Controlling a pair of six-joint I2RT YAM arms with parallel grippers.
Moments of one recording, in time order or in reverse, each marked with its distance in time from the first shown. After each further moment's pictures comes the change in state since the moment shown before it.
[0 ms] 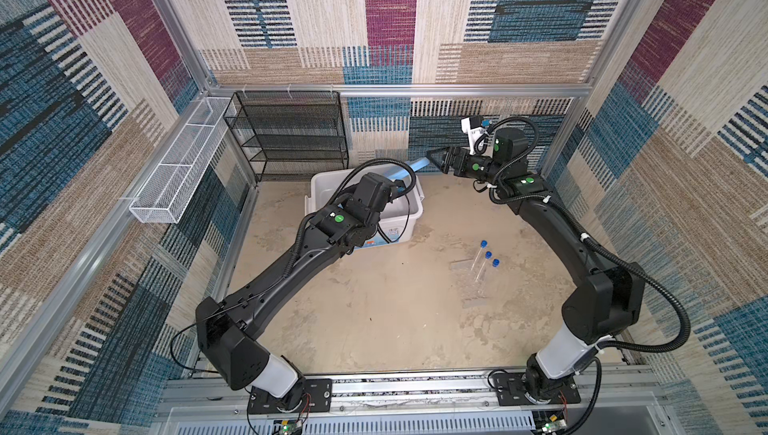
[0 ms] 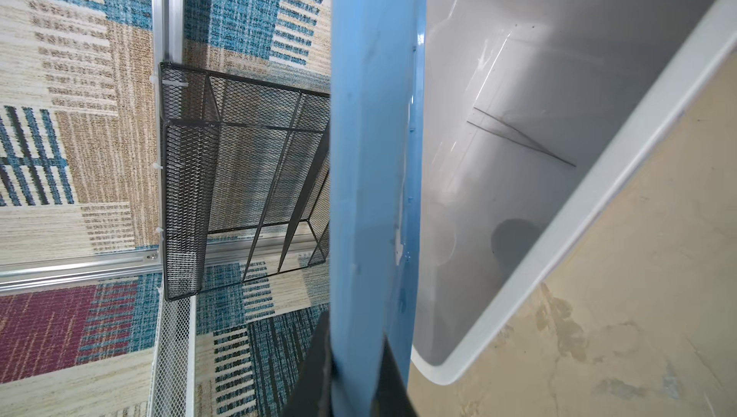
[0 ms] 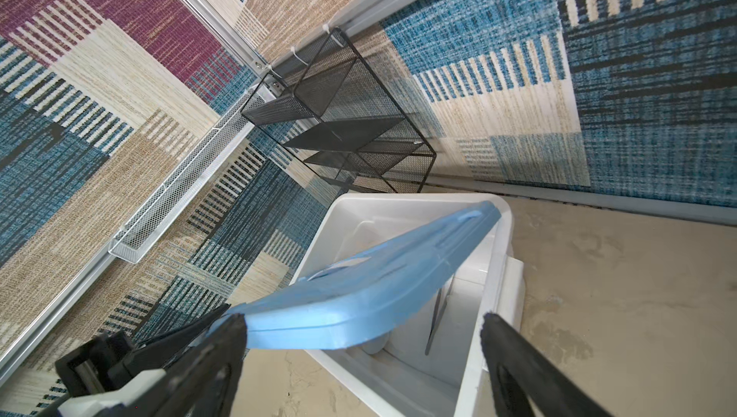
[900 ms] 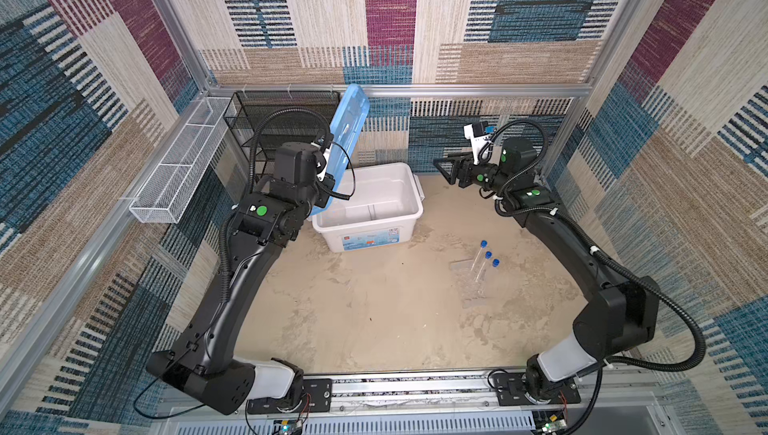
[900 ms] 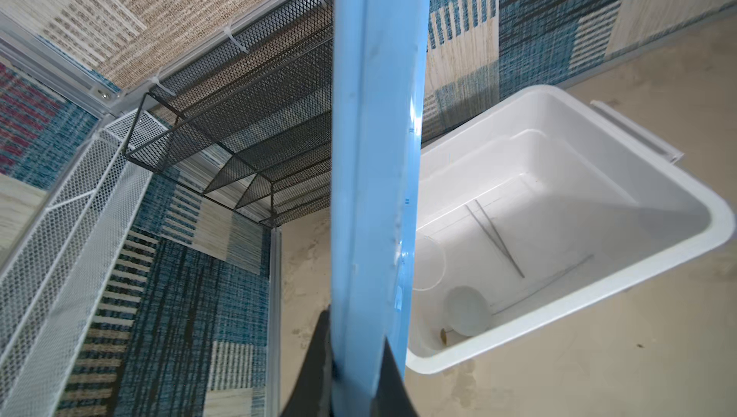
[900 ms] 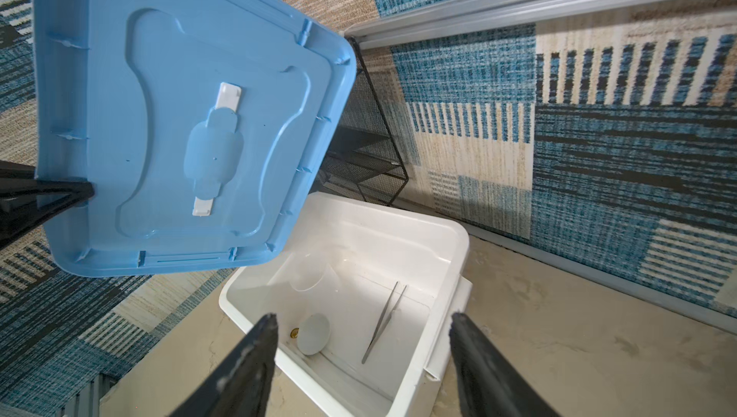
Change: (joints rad) left arm 0.292 -0.142 0.209 -0.169 0.327 -0.457; right arm 0.002 -0.105 -0.159 0.127 0.037 -0.258
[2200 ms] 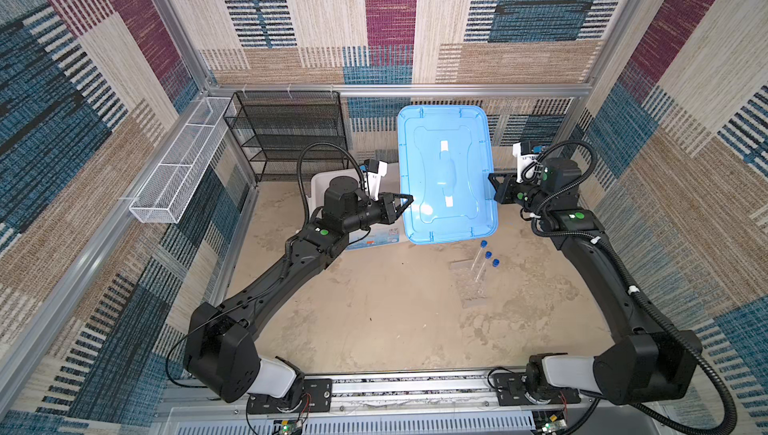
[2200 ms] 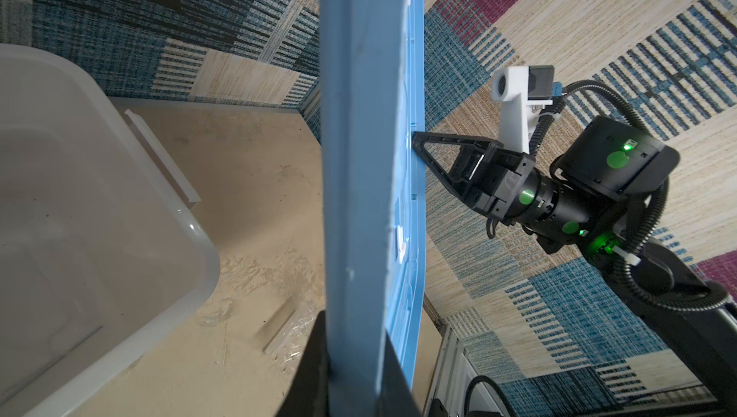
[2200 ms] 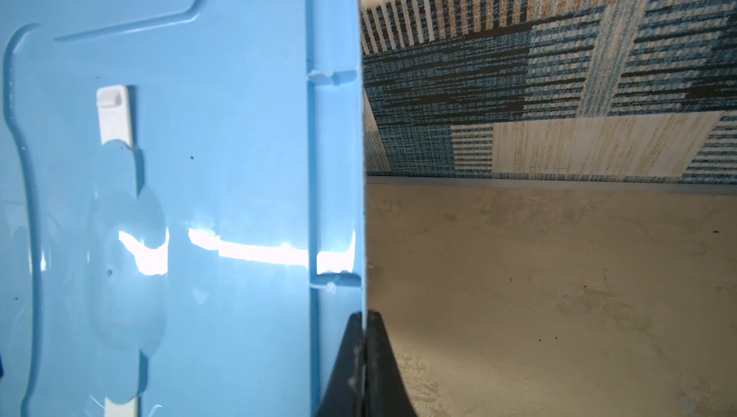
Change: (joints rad) left arm -0.117 0.055 -0.546 0.903 0.931 -0.929; right arm -0.196 -0.257 -0.218 -0.205 0.187 -0.035
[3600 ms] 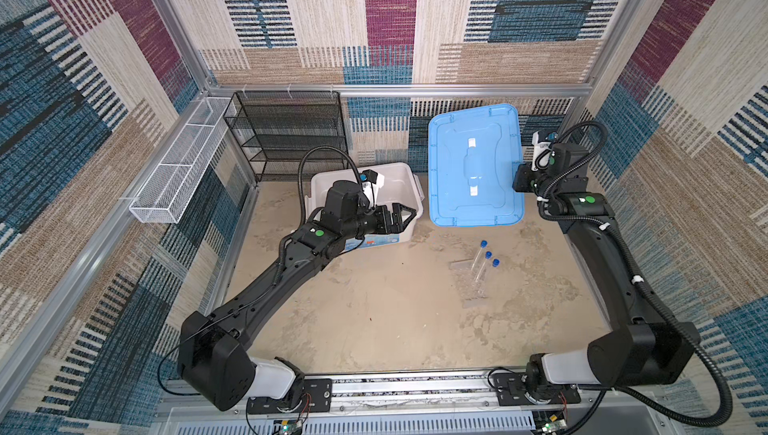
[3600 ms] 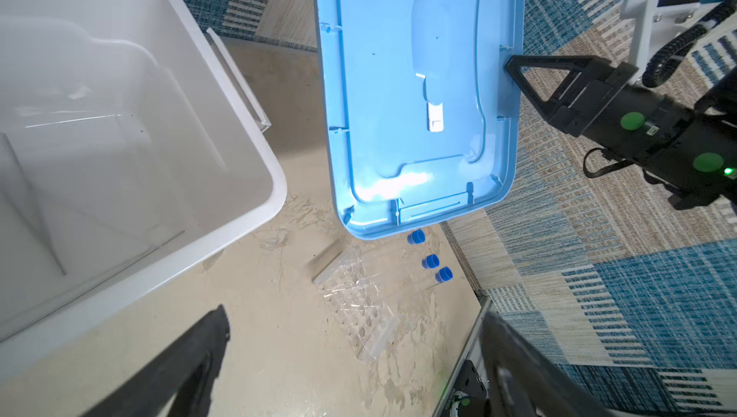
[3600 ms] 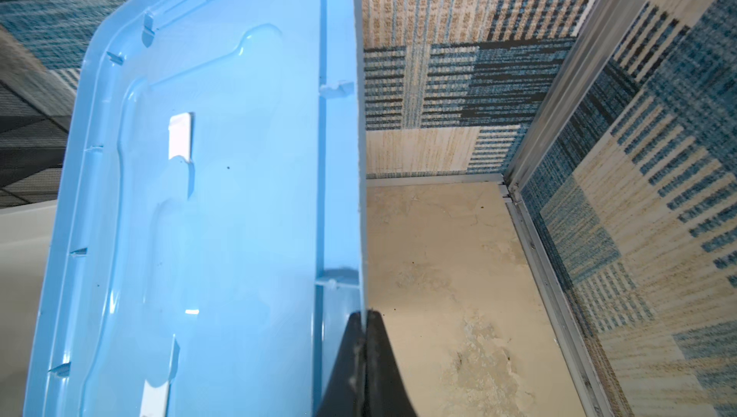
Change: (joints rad) left arm -0.007 -0.028 0.016 -0.259 -0.080 0.080; right arm -0.048 0.038 0.182 -0.201 0.357 -0.148
